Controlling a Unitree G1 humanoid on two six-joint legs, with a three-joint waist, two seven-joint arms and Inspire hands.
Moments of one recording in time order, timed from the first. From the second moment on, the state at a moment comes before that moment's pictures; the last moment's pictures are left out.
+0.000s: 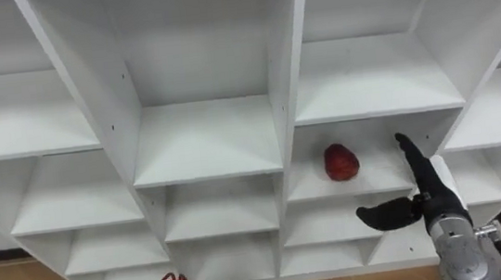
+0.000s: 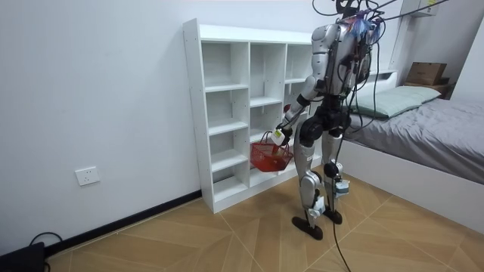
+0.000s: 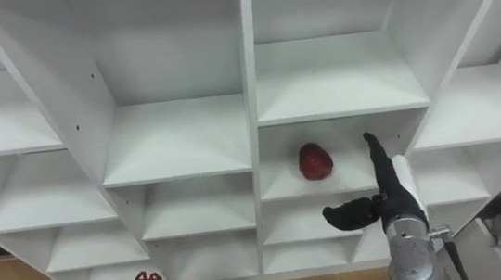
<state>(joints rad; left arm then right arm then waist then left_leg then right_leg) 0.15 0.16 -0.07 0.87 -0.17 0.07 -0.06 0.10 -0.25 0.04 0.32 -0.24 0.03 -0.17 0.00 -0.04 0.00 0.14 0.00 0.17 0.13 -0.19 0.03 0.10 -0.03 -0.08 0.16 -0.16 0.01</state>
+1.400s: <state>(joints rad) 0.20 0.18 -0.05 0.90 -0.20 0.03 -0.08 0.05 -0.25 0.04 0.40 0.00 0.01 -0.17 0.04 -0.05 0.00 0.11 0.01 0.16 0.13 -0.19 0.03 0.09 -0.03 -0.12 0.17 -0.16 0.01</state>
